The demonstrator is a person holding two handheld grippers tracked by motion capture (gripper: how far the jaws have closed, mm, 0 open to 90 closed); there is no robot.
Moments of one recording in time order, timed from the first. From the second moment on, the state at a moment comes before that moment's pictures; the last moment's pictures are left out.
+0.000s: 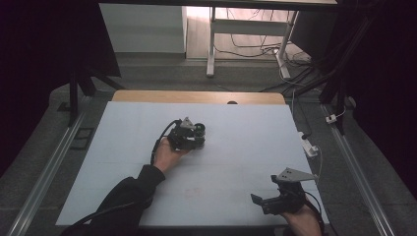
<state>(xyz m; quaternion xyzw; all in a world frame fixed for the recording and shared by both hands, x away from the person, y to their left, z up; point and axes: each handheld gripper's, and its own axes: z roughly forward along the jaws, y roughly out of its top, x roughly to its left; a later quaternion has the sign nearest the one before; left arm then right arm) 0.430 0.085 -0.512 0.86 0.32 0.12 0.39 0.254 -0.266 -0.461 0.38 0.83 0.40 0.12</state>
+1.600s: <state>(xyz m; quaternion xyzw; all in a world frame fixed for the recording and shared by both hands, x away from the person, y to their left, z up) 0.429 0.086 -0.513 0.86 0.31 0.12 0.39 0.333 -0.169 -0.455 0.31 0.84 0.43 0.09</state>
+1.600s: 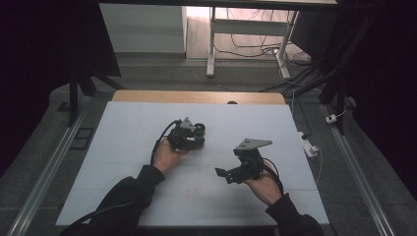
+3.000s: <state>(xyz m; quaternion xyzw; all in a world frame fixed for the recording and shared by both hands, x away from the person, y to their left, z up) 0.430 0.086 -0.513 0.86 0.31 0.12 0.39 0.399 -0.109 -0.475 0.30 0.86 0.40 0.12</state>
